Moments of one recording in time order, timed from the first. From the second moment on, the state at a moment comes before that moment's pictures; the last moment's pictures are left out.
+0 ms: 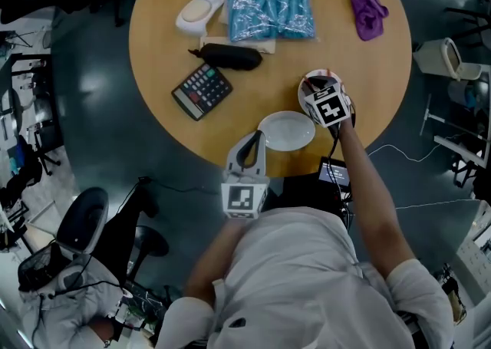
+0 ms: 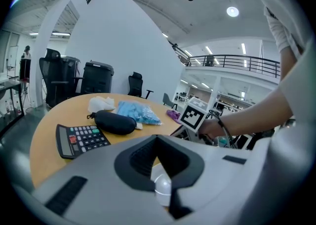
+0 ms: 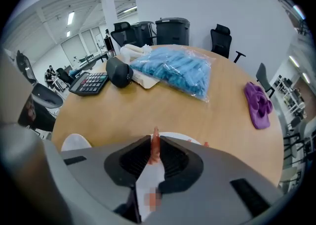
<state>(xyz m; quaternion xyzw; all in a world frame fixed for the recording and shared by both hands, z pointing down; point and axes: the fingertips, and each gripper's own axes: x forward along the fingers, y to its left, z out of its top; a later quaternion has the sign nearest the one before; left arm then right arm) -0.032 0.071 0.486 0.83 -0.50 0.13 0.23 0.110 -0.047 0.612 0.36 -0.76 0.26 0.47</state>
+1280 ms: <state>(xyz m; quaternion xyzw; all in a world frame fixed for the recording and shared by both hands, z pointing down) -0.001 0.061 0.426 0.86 -0.47 0.11 0.16 0.152 -0.033 0.465 0.49 -0.82 0.15 0.24</state>
